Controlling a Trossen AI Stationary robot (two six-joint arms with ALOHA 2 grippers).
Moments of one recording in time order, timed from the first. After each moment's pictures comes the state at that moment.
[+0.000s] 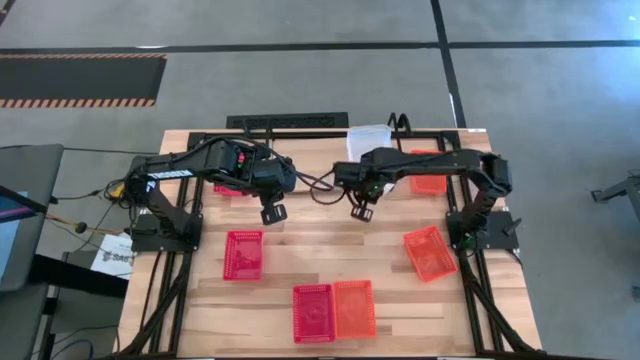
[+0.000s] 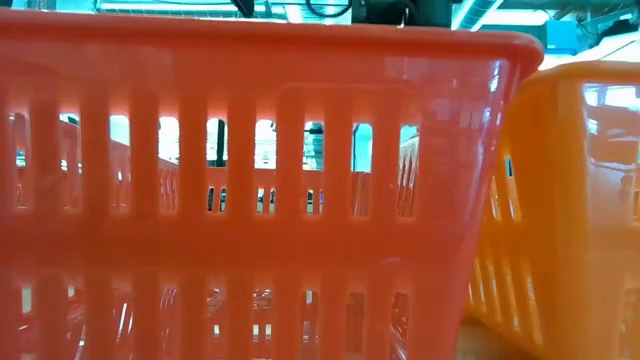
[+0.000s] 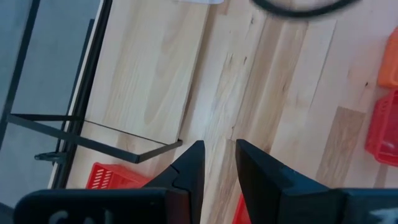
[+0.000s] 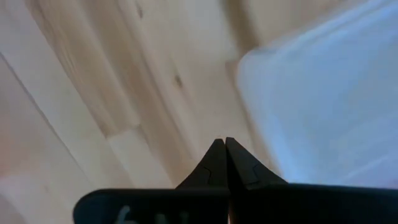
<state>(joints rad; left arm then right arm) -0.05 1.67 2.01 -1.55 -0.30 -0.28 -0.15 1.77 1.52 -1.23 0.13 0.23</state>
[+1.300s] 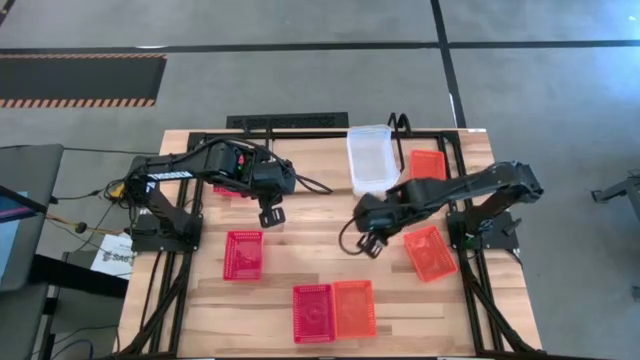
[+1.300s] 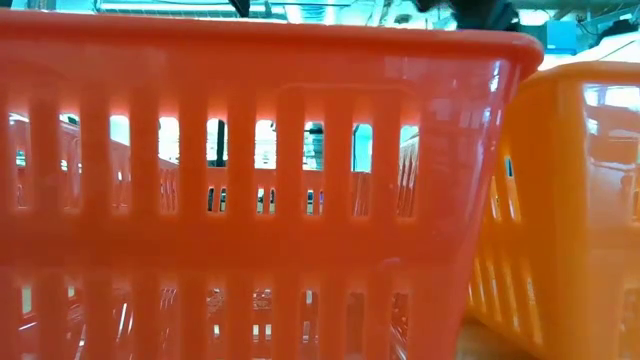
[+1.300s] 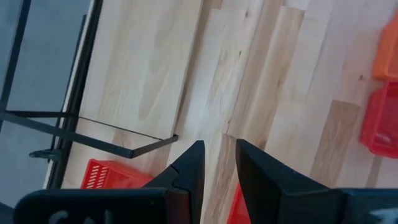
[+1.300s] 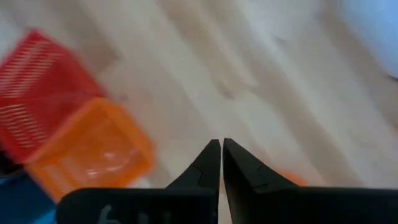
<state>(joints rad) -0.06 1.67 2.01 -1.57 -0.27 -0.27 0.21 1.59 1.51 -1.19 0.05 0.84</state>
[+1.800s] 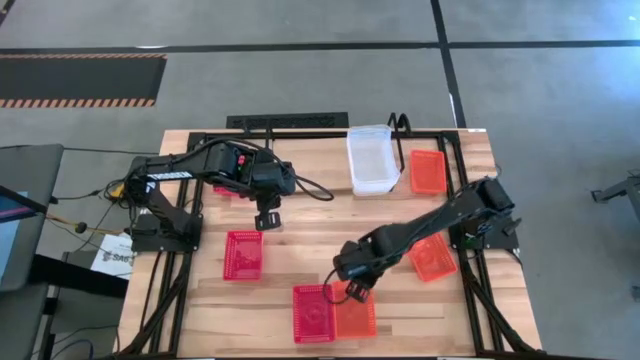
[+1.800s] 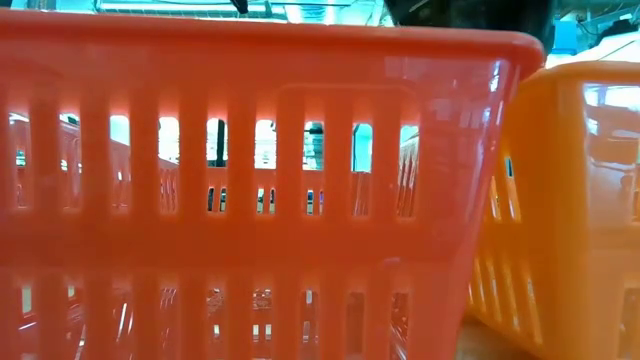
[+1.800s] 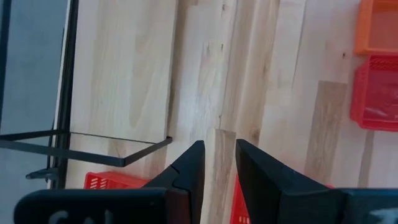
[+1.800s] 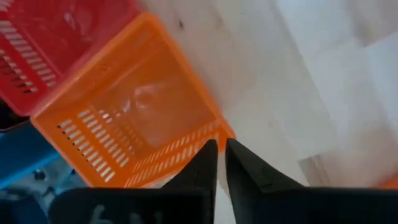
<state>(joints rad) -0.07 1.67 2.01 -1.57 -0.22 -0.16 0.37 1.86 1.51 -1.04 -0.14 0.94</state>
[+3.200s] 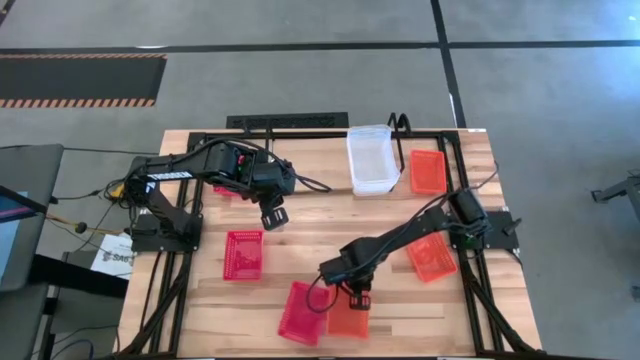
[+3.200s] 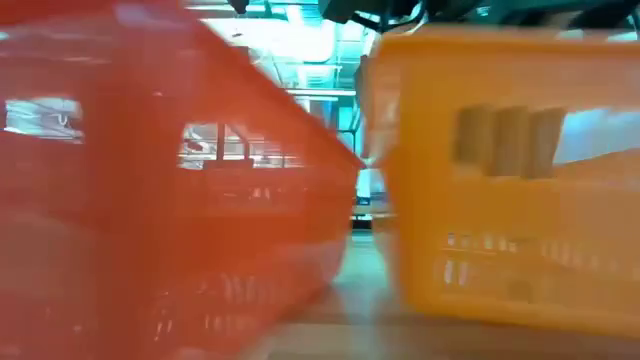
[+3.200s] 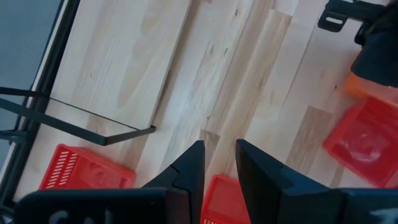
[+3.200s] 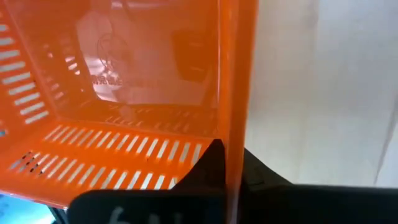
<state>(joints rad) -0.07 1.67 2.01 -1.57 -0.22 -0.41 0.34 2.07 1.52 -0.97 -0.26 0.45</state>
